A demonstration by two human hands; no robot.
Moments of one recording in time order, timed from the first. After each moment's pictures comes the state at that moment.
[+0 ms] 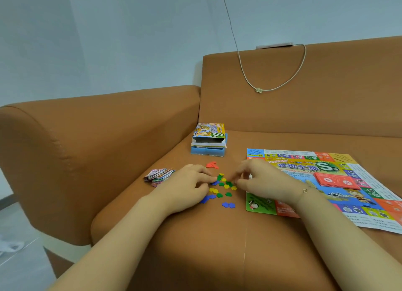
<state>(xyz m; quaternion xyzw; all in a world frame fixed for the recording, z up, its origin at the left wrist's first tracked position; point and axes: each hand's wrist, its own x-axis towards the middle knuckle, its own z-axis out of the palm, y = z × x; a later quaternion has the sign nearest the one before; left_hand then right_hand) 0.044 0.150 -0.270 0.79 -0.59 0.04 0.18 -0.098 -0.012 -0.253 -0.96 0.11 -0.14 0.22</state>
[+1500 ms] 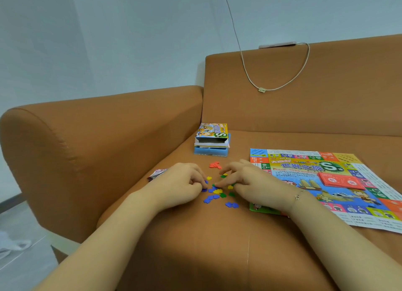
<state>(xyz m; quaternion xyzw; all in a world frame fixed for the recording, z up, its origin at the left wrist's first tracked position) 0.038 0.170 -0.246 0.82 -0.55 0.00 0.19 -0.088 0.001 -0.260 -0.98 0.01 -0.12 0.14</state>
